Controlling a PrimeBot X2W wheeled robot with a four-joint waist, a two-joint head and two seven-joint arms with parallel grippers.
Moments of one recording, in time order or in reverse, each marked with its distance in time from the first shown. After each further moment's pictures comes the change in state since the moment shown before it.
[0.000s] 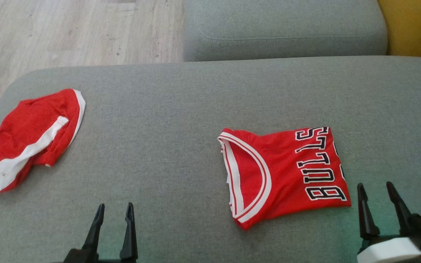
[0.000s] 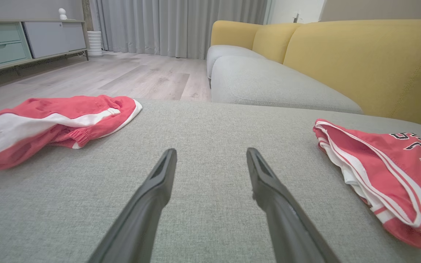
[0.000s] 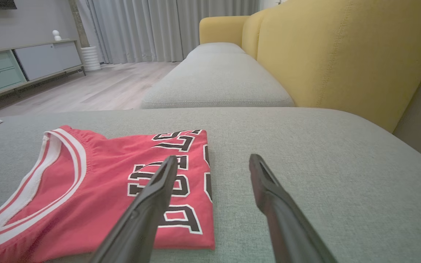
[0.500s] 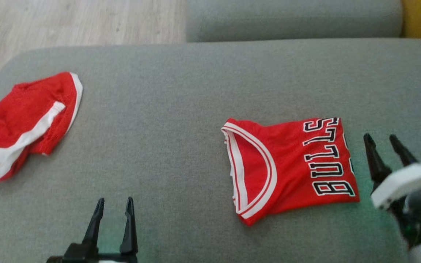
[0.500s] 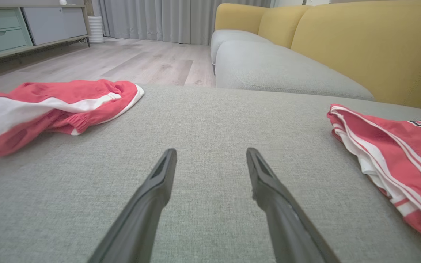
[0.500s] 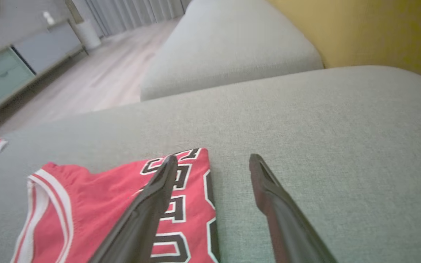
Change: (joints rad) left arm -0.010 0.000 0.006 -0.001 0.009 -0.009 0.000; right arm -0.196 -0.082 0.027 -0.023 0.283 0.000 0.330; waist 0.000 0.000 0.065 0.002
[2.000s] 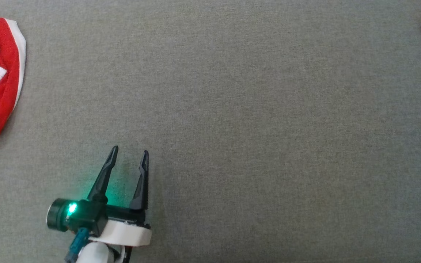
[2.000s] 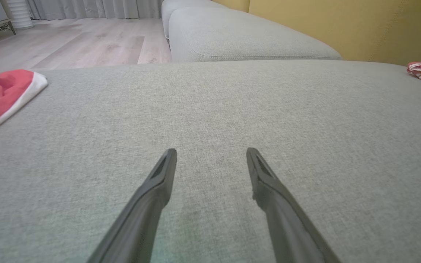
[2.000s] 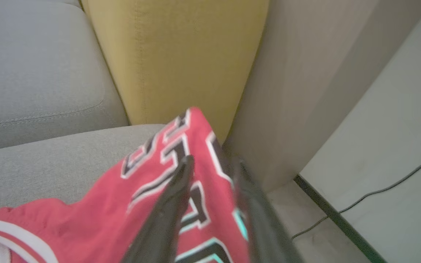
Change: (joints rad) left arm -0.201 0.011 -0.037 -0.031 0.098 -0.070 0.000; right arm -0.775 -0.335 -0.513 0.703 -0.476 0.000 -0.072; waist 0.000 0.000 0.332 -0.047
